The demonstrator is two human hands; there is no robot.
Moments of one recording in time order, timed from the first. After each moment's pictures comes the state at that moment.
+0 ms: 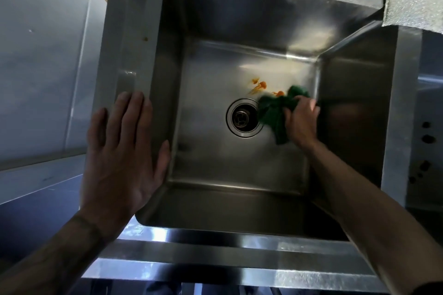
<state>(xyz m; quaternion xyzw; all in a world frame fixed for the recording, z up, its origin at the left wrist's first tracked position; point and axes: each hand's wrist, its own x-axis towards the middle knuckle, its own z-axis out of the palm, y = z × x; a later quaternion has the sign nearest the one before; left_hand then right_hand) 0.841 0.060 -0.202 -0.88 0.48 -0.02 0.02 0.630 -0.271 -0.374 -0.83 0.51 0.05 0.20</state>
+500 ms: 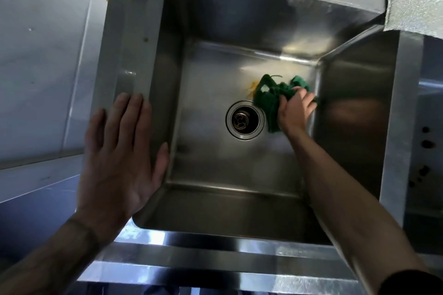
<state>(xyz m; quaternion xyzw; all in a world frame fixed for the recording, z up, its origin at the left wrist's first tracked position) 0.841 0.060 -0.203 -0.88 0.48 -0.02 0.03 0.673 -0.274 -0.384 -0.78 0.60 0.01 0.20</state>
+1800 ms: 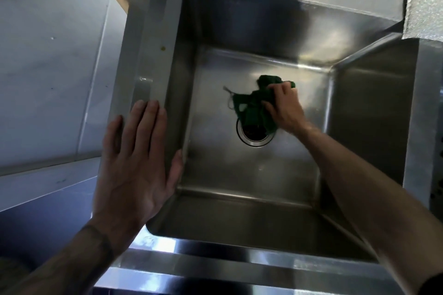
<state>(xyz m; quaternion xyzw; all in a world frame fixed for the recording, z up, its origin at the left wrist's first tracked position) 0.840 0.058 -0.201 -0.88 0.47 -0.02 0.04 0.709 -0.277 -0.371 -0.89 0.35 0.06 0.28</state>
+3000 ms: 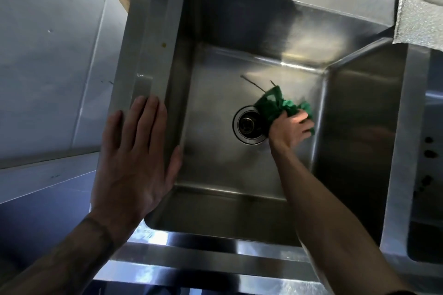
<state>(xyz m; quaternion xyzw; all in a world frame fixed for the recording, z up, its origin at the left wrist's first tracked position) 0.842 0.060 -0.201 -0.88 0.48 -0.01 0.04 0.697 -0.223 -0.386 -0.63 0.76 -0.02 0.17</state>
